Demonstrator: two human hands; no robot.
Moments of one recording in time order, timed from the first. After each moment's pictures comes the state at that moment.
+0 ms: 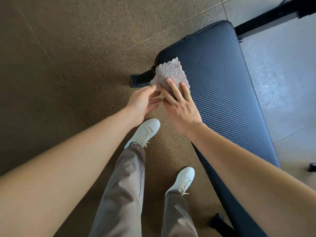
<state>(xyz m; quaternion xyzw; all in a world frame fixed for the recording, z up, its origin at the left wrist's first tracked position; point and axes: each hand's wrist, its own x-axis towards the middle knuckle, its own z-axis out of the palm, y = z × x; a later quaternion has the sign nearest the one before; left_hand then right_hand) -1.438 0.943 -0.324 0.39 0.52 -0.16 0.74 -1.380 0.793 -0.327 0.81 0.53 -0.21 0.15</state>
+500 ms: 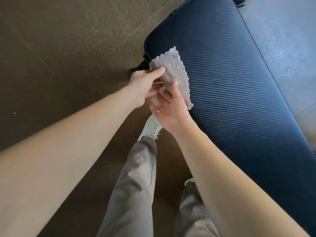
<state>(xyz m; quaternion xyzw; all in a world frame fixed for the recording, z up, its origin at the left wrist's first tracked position) -1.406 0.944 -0.327 0.47 0.51 -0.23 0.69 -1.423 0.830 -0.314 0.36 -0.49 -0.40 -0.69</state>
